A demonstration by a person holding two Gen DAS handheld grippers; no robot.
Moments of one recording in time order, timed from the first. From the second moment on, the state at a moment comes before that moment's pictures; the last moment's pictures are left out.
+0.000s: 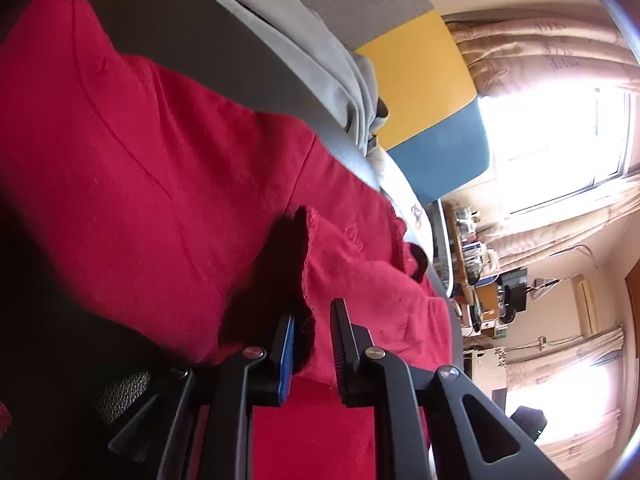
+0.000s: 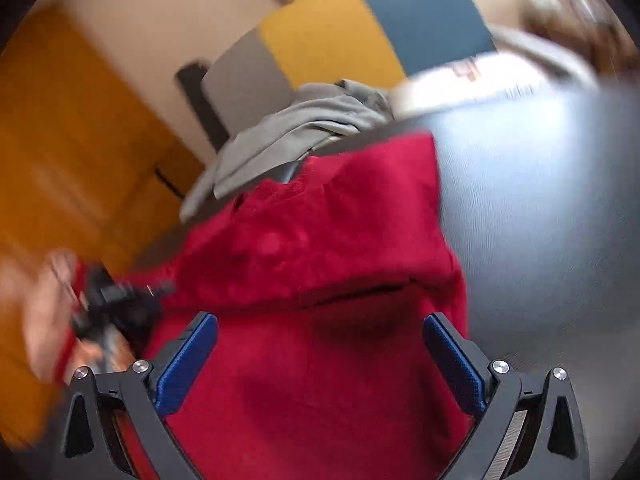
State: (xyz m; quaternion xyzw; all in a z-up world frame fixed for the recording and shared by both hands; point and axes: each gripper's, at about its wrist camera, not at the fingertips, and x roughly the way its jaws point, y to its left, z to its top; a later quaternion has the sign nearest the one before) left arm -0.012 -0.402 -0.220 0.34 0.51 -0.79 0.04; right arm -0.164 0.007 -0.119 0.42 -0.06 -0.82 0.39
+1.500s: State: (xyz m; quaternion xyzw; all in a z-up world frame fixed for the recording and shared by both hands) left arm -0.041 -0.371 -0.169 0.33 0.33 -0.87 0.13; right arm -0.175 -0.034 -0.172 0.41 0.11 -0.85 0.31
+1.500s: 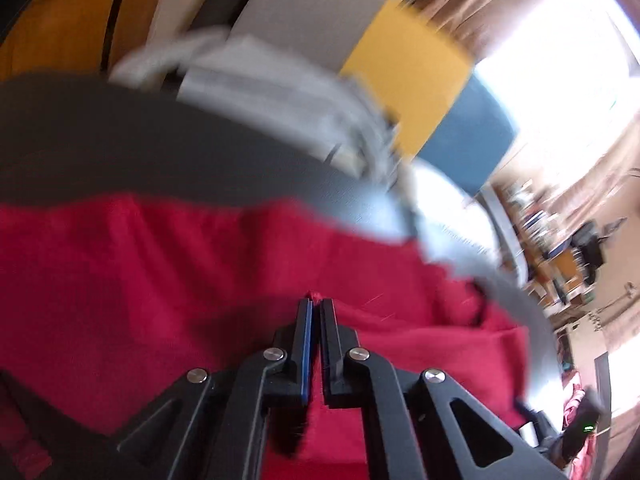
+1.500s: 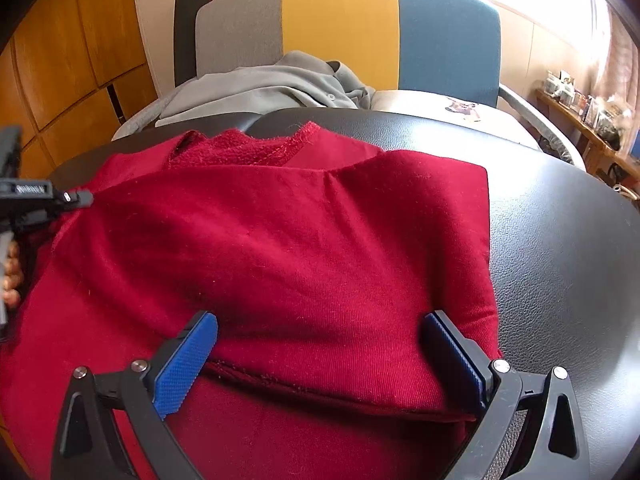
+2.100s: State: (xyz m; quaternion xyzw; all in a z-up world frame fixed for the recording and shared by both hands) left arm -0.089 -0.287 -0.197 0.38 0.19 -0.90 0.07; right arm -0.224 -0.070 -0.172 0.42 0.11 -0.83 0.34
